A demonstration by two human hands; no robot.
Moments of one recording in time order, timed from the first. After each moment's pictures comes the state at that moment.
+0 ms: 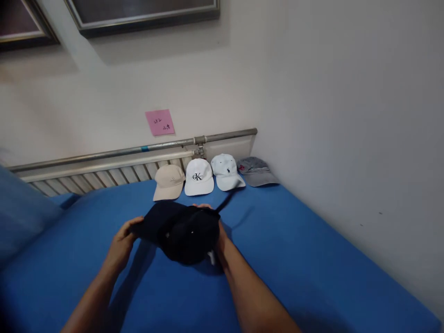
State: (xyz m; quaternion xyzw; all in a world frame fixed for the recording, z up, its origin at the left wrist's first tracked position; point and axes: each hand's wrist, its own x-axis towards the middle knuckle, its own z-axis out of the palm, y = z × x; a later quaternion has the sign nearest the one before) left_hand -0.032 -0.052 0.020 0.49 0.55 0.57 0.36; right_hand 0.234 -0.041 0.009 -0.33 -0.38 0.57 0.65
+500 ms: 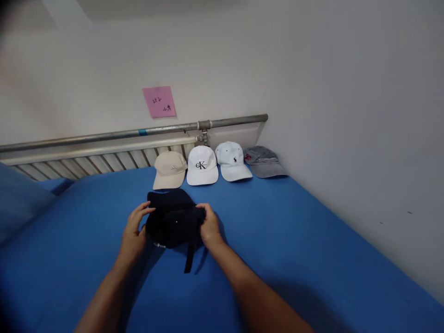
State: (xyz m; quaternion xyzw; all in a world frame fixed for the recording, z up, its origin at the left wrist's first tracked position) left_hand -0.021 -0.045 0.005 0.69 0.52 0.49 0.12; right_hand 0.198 -0.040 -0.023 -0.48 -0.44 0.47 0.60
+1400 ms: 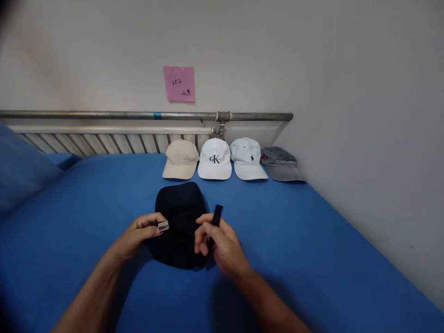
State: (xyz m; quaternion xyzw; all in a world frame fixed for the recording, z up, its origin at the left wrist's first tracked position) left_hand -0.034 -0.067 0.030 0.54 0.42 0.37 0.63; right_hand 0.190 -0.102 0.031 -0.32 -0.43 0.66 0.53
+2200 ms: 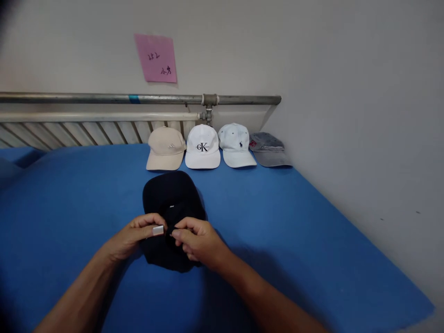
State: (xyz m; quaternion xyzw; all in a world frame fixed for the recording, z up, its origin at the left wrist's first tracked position) left_hand -0.021 -0.059 0.008 0.50 0.39 0.31 0.71; right_hand 0.182 -0.098 0.025 -0.42 -0.42 0.72 0.36
